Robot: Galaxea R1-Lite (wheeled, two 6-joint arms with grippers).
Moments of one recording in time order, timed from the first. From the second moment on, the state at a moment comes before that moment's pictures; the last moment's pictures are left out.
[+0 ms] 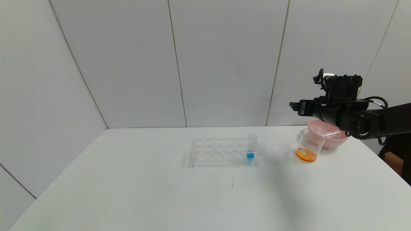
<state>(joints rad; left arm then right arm) 0.00 0.00 0.00 0.02 0.00 -0.02 0.12 2.07 -1.38 -0.46 -0.16 0.08</state>
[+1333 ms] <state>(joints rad) 0.00 0.00 0.00 0.02 0.00 -0.02 0.15 1.00 -0.76 -0.29 -0.20 0.00</state>
